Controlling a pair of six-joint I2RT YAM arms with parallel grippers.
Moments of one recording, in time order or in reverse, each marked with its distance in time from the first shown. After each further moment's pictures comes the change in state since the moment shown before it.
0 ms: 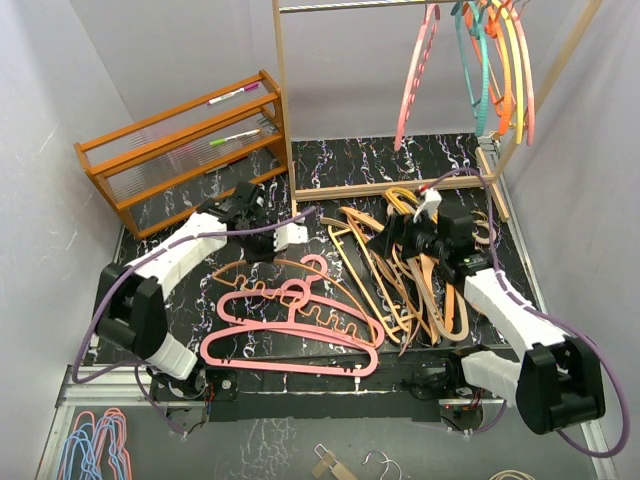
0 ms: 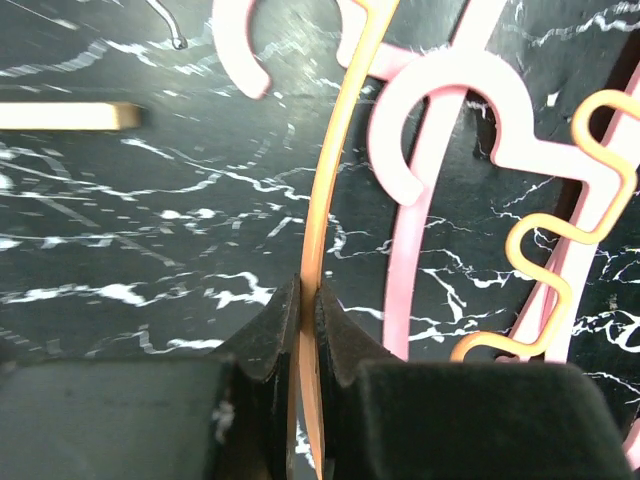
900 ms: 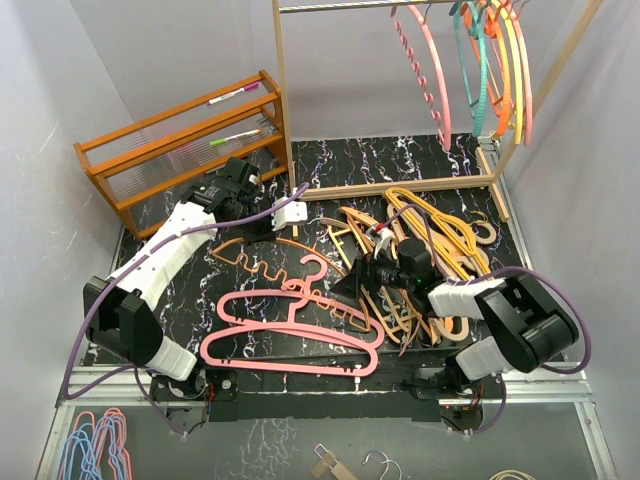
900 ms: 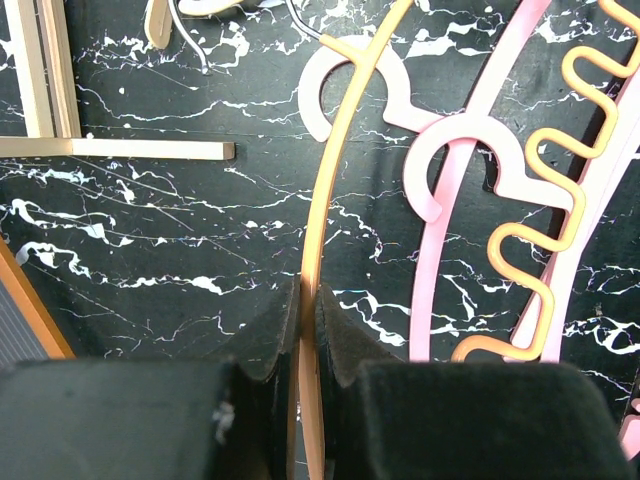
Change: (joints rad) left arm 0.000 -0.069 0.235 -0.132 0.037 -0.030; right arm 0.253 0.348 -0.333 0.712 -0.177 0.174
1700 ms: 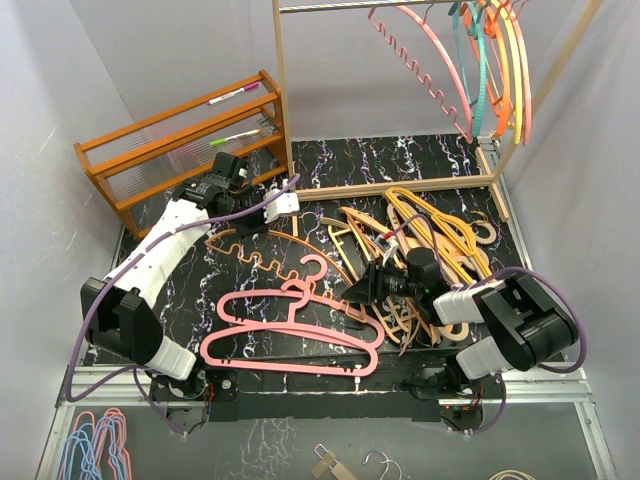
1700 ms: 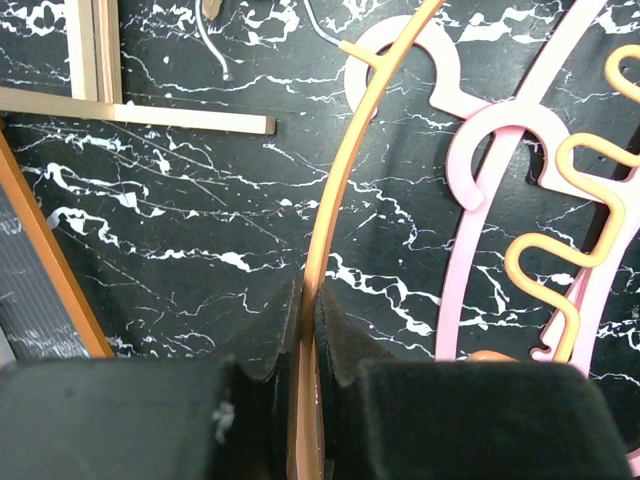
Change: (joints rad) left arm 0.063 0.000 0.011 0.023 -0.010 0.001; right arm -0.033 0.029 -0.096 0.130 -0.101 0.087
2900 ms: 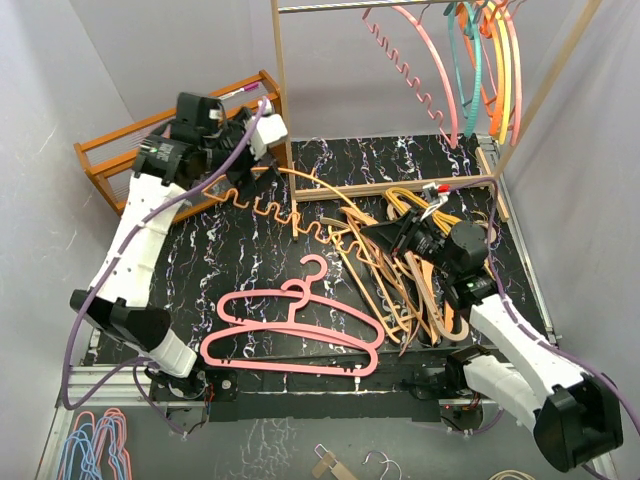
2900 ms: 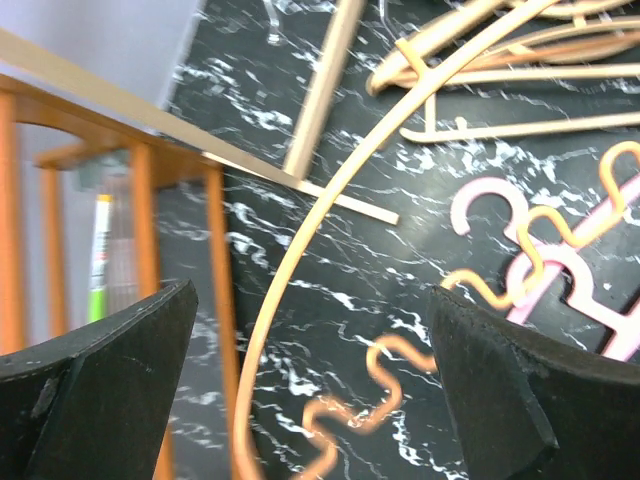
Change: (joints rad) left arm 0.034 0.082 0.520 -0.121 0.001 -0.233; right arm -0.098 -0.538 0.235 -0.317 0.180 0.187
